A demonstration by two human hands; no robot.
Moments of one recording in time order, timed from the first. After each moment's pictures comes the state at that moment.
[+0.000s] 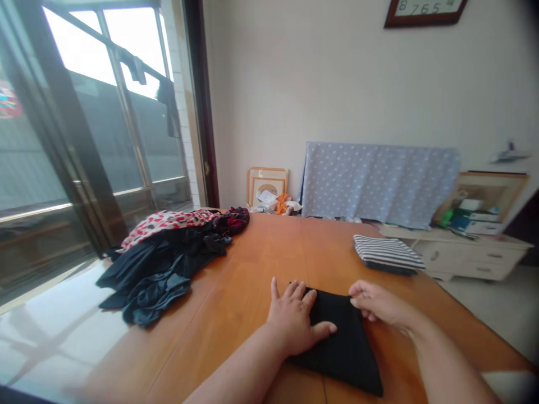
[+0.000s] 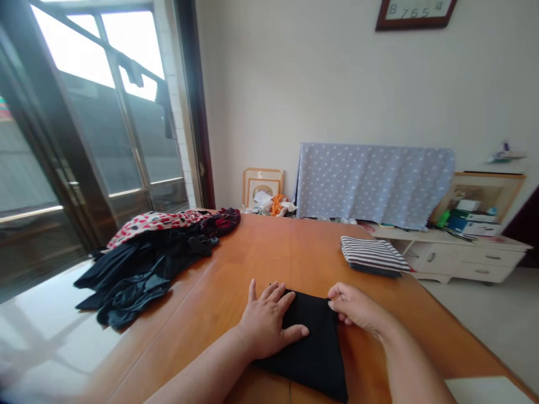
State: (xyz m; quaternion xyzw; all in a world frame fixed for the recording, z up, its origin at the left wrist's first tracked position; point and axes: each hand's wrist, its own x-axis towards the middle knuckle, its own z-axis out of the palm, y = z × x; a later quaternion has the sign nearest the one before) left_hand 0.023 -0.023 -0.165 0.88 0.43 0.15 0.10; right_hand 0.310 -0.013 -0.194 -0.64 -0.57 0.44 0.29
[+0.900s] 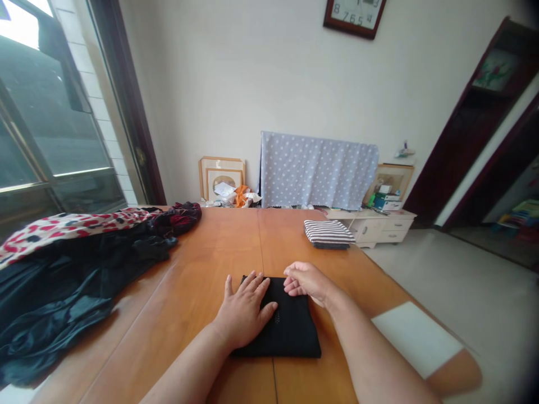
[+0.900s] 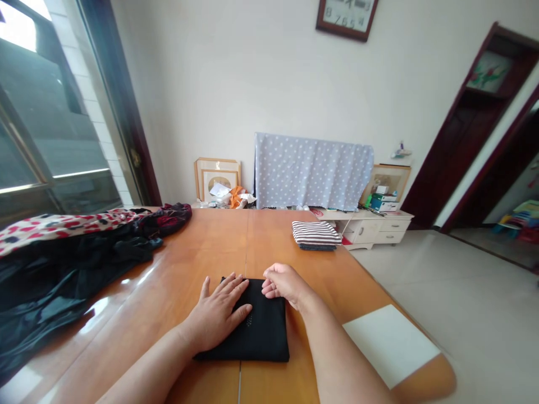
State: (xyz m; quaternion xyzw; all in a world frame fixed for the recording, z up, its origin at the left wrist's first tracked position) left_hand 0.027 -0.005 -0.179 0.91 0.40 0.11 0.08; right_hand 0.252 -0.012 -0.174 -0.60 -0.44 0.52 0.43
